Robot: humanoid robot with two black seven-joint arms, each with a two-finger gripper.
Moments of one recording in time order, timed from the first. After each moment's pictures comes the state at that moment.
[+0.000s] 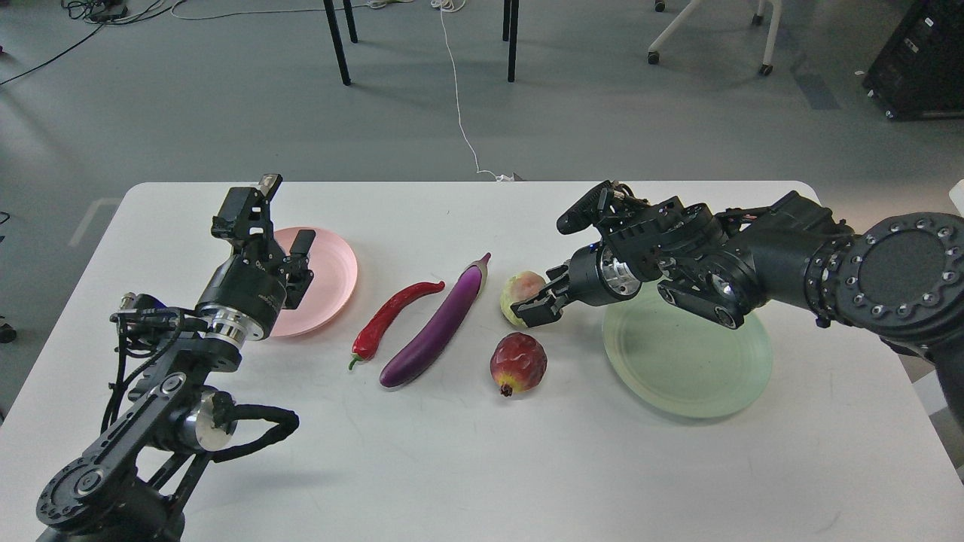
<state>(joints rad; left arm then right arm) -0.13 0.21 -1.20 -1.42 0.83 0.08 -0.20 1.36 0.00 -0.83 0.62 -1.02 0.14 0.49</state>
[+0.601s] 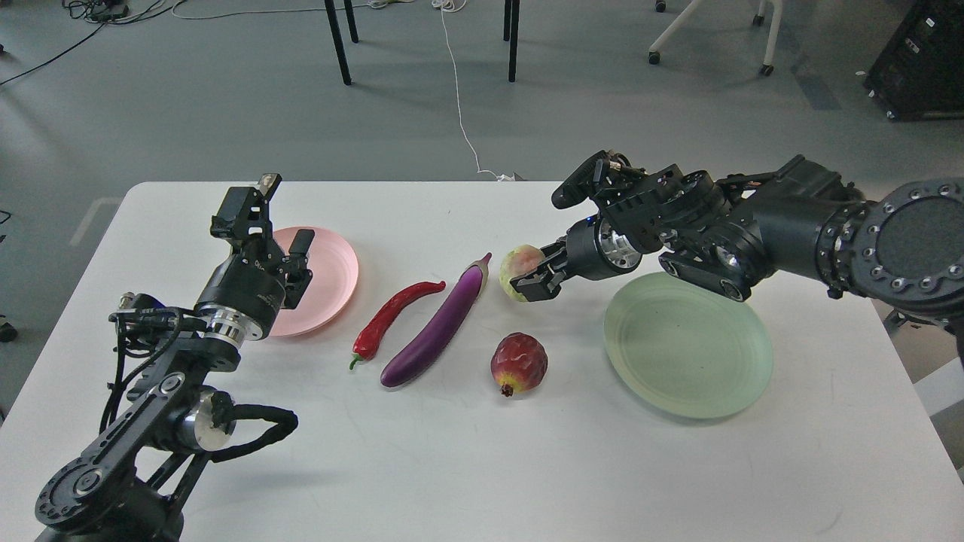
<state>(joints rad) -0.13 0.21 -1.21 -1.42 0.83 0.08 -0.20 1.50 -0.05 -0.85 0.71 -1.03 0.15 0.49</state>
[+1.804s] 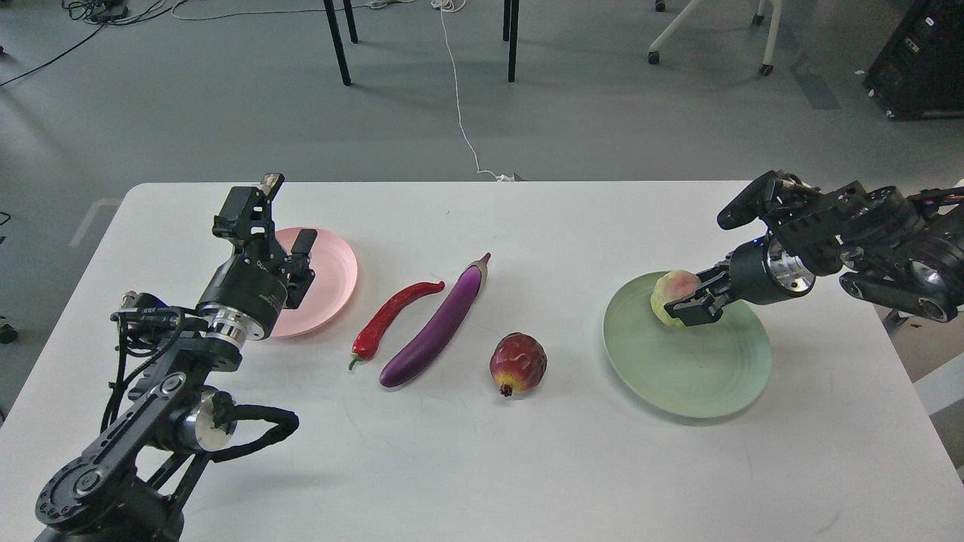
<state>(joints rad) -0.13 0.21 -1.20 -1.43 0.82 0.08 -0.20 1.46 -0.45 -0.85 0.91 -1.26 0.14 0.49</state>
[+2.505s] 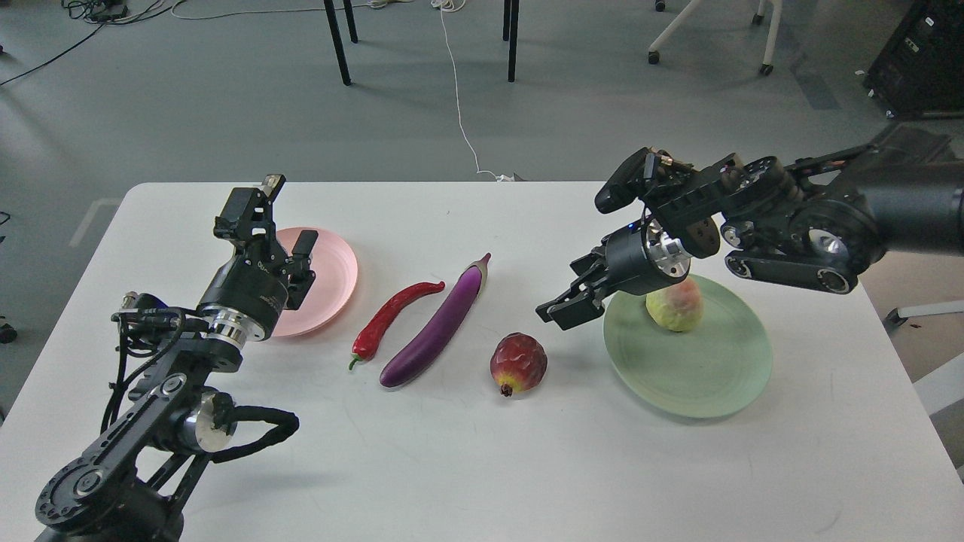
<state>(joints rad) -0.13 0.22 -1.20 -1.43 0.83 0.08 -0.20 1.62 -0.21 -0.80 1.08 -1.10 0.13 0.49</state>
